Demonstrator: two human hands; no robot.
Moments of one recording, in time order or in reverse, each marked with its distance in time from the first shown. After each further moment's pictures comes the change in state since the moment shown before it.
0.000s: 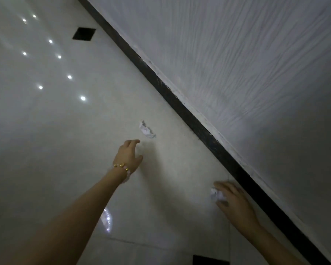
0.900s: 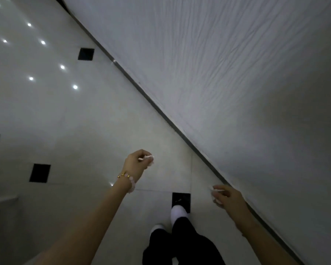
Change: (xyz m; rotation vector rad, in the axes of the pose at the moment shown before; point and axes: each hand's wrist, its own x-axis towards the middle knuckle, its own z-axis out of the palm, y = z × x) left_hand -0.227 0.191 -0.191 -0.726 -0.124 -0.165; right_hand -0.233 -0.166 -0.237 0.749 0.007 0.491
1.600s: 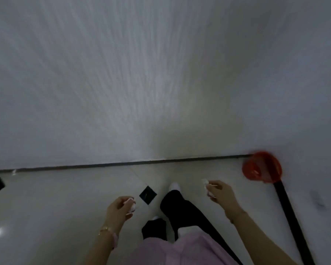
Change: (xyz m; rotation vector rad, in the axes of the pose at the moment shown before) left_hand -0.359 0.170 -0.031 0.333 -0.543 0.009; right_hand -0.466 0.007 -0.056 0.641 0.724 0.129
